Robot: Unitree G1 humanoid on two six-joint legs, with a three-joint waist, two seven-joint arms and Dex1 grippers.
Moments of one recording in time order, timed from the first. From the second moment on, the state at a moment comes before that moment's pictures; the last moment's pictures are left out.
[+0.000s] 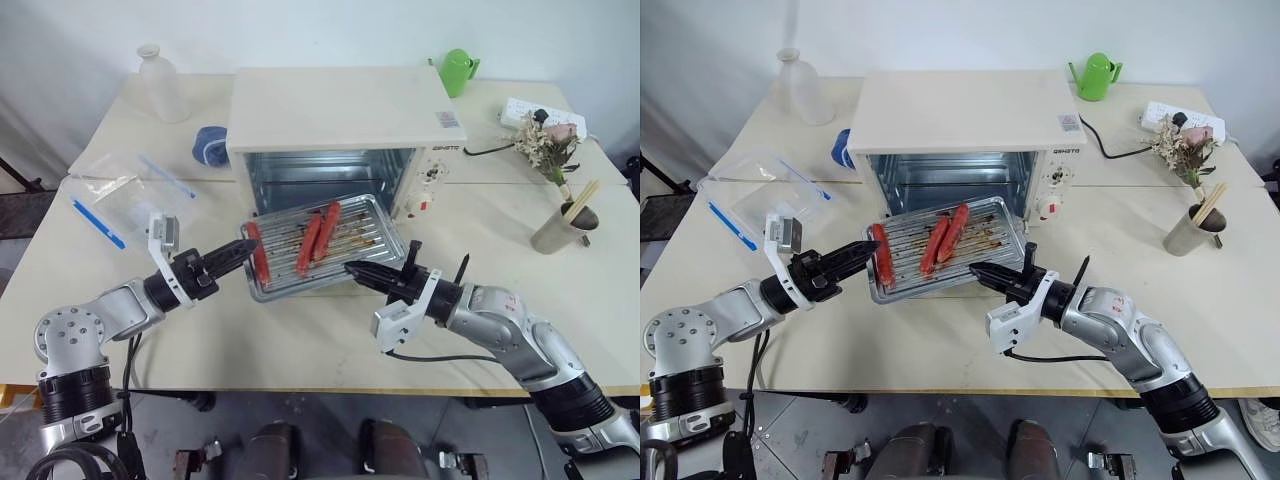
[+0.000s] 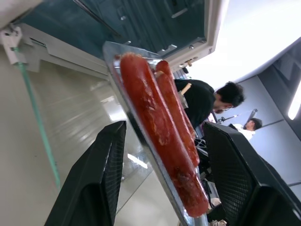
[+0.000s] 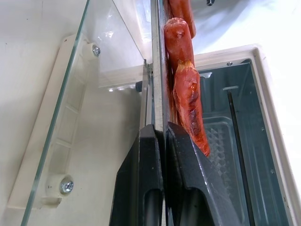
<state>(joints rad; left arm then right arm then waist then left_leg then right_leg) -0.39 0.52 0.46 0.01 -1.31 1.27 -0.36 -0.36 -0.66 0.26 -0.17 -0.57 -0.55 0.43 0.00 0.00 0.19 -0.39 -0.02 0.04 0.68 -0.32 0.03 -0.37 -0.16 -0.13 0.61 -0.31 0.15</state>
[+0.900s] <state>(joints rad) -0.35 0.61 0.49 0.05 -1.35 1.31 -0.26 -0.37 -0.66 0.26 -0.14 -0.57 -0.55 0.43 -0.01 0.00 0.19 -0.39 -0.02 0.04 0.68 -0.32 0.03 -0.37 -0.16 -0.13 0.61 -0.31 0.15</state>
